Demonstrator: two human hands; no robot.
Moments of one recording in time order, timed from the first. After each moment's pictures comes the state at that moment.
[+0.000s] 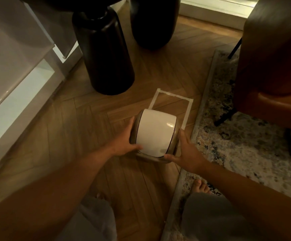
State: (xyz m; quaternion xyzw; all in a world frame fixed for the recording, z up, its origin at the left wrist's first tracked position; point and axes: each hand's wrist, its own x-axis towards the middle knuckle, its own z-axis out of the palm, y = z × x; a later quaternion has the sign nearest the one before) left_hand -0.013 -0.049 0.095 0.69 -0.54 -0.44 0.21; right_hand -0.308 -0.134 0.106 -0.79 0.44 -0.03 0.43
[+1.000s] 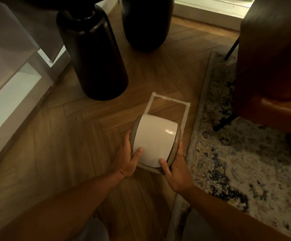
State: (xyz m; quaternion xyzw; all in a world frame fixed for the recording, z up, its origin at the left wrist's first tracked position) left_hand -0.060 -0.056 0.027 0.71 -0.47 -0.33 0.41; right_hand -0.285 -0.105 0.047 -0.75 0.49 -0.20 0.40
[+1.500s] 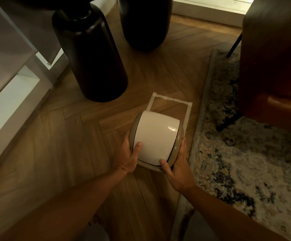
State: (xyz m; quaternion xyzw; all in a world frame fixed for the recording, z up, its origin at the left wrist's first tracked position) left_hand -0.059 -0.080 0.023 0.74 -0.42 -0.29 0.44; right_hand -0.282 -0.124 0.018 -0.73 0.50 -0.25 0.40
